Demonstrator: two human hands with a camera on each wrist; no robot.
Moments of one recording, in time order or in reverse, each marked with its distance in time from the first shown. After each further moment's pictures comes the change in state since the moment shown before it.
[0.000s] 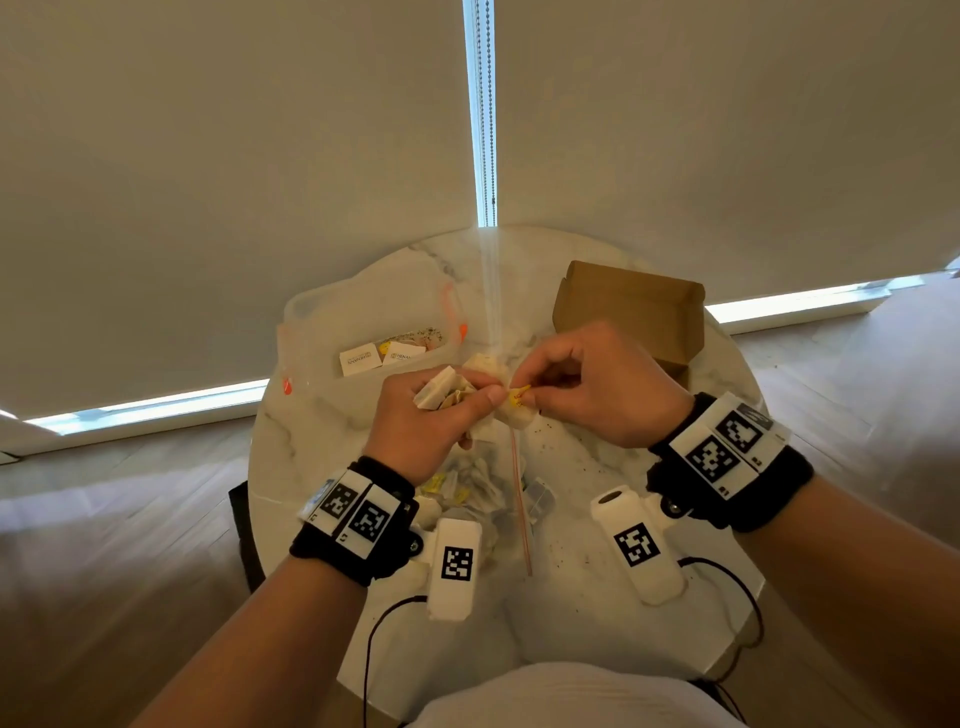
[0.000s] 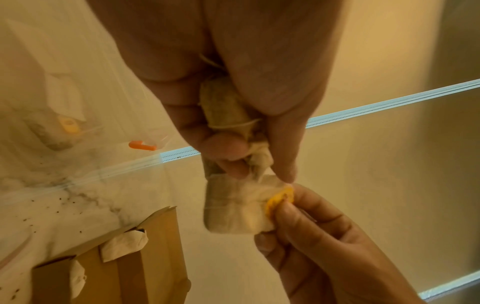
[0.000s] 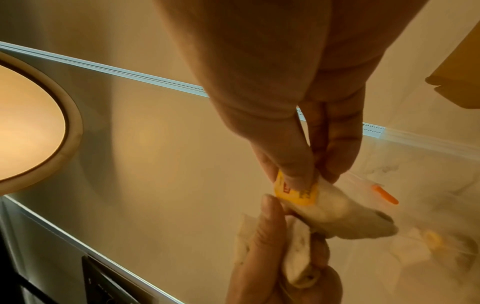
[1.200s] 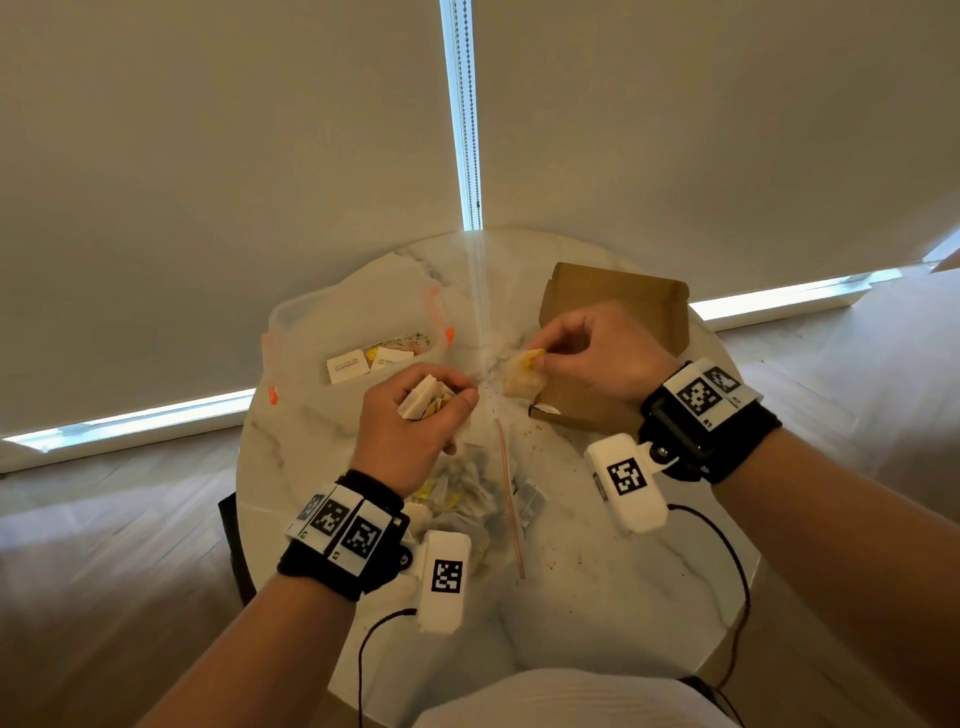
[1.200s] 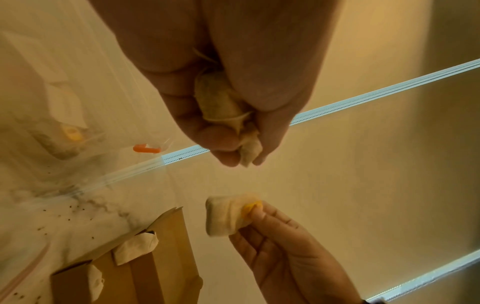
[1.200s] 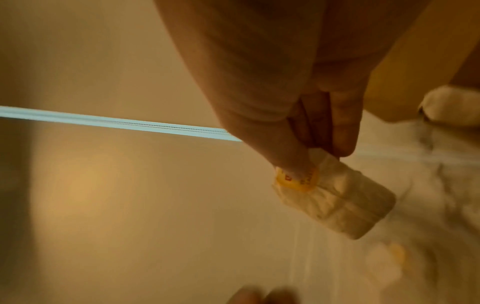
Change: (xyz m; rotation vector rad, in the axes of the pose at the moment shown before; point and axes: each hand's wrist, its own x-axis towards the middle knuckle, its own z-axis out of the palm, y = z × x) left_hand 0.000 -0.007 0.001 0.071 0.070 0.024; right_hand 0.016 0.029 -0.019 0.092 0.110 0.235
